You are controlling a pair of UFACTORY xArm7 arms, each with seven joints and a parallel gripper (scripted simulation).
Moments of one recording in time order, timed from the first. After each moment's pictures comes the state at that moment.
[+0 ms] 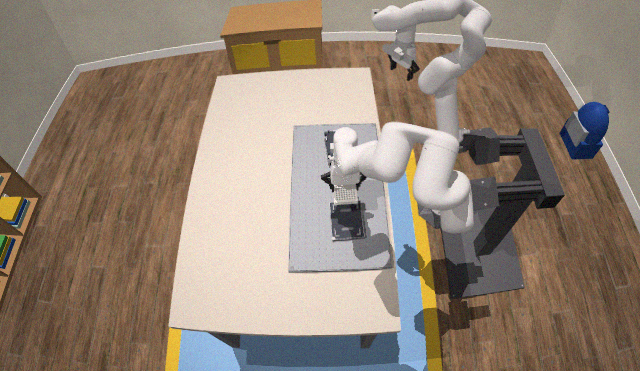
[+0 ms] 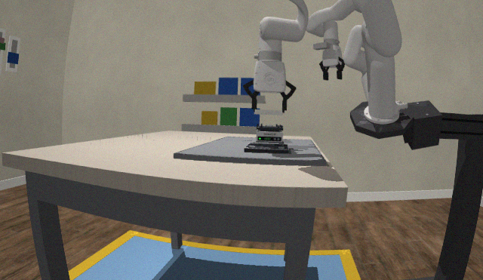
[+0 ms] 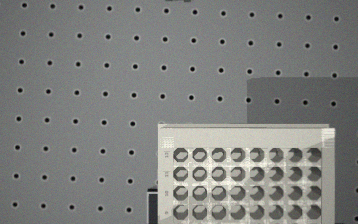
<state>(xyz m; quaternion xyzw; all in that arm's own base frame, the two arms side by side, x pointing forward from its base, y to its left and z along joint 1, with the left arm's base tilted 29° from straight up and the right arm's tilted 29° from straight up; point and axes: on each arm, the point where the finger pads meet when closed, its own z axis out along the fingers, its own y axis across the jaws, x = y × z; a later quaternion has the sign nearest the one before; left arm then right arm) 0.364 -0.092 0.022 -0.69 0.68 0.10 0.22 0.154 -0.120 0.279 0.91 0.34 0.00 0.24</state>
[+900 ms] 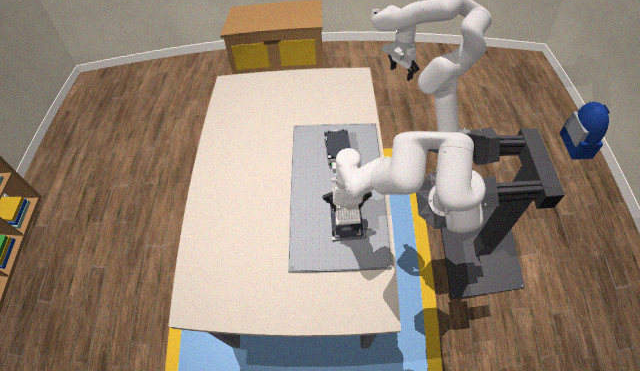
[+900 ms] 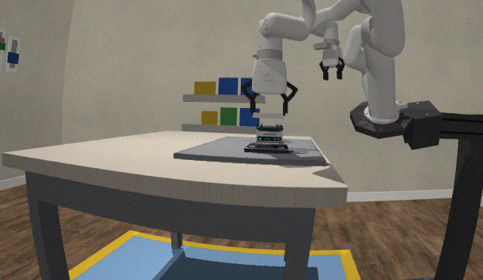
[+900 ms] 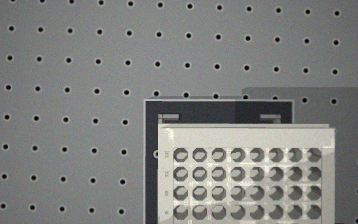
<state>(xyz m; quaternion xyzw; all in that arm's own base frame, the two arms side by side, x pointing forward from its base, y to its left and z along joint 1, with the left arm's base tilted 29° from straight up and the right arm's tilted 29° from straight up) 0.361 -0.019 0.047 -0.69 0.68 0.10 0.22 0.154 -0.120 0.279 0.91 0.34 0.00 0.24</state>
